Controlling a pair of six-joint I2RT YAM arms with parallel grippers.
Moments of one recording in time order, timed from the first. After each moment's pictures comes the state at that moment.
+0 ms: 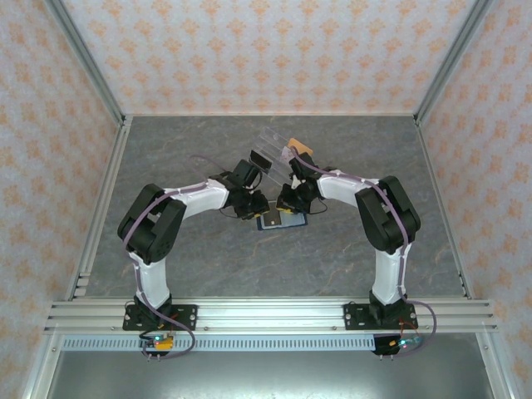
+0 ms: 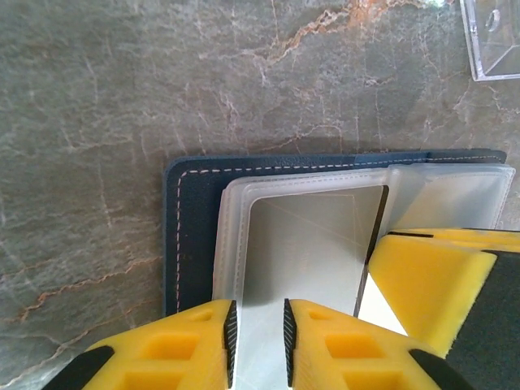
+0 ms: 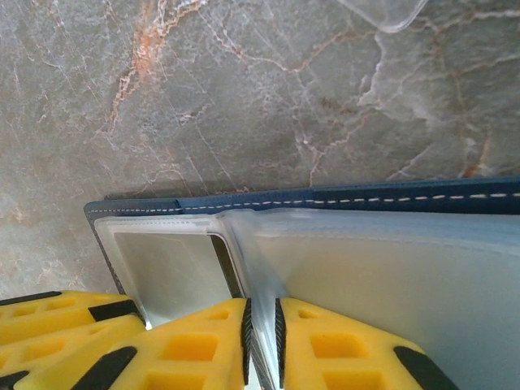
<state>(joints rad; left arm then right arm) -0.52 1.89 1.16 -0.39 0.29 -0.91 0.50 1.96 1.23 -0.46 -0.42 0.73</state>
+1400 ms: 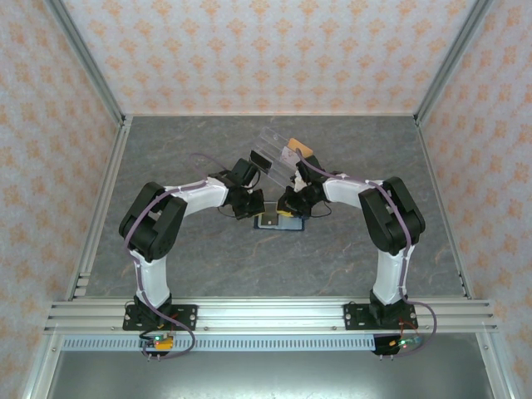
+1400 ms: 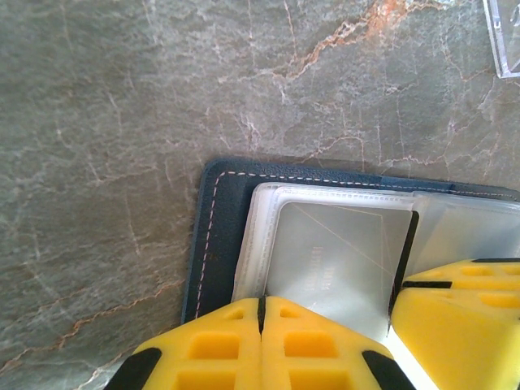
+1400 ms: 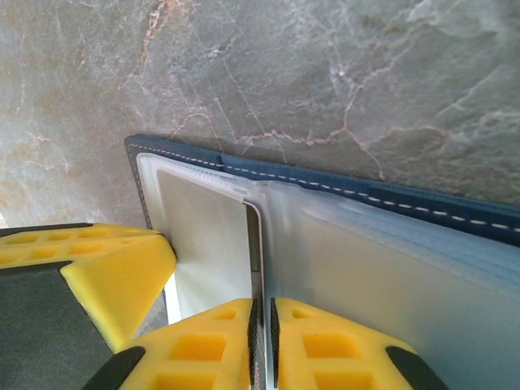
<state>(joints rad) -0.49 1.92 1.18 -0.42 0.29 -0.82 0.47 1.93 1.15 -0.37 -0.60 0.72</state>
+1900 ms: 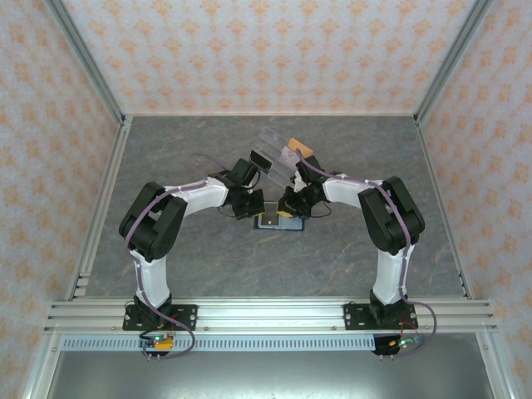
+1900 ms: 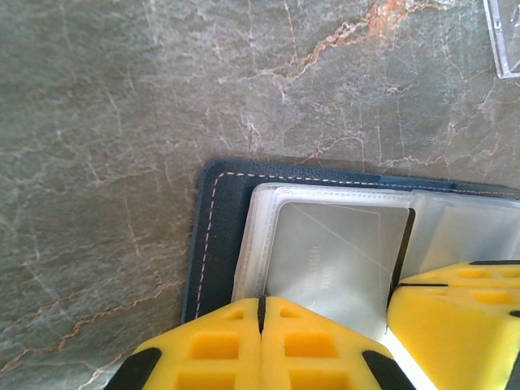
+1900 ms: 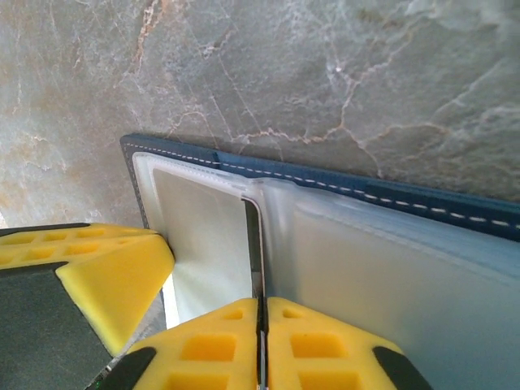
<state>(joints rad) -0.49 1.92 1.18 -0.42 0.29 -0.82 0.47 1.93 1.15 -0.37 -0.59 0.73</state>
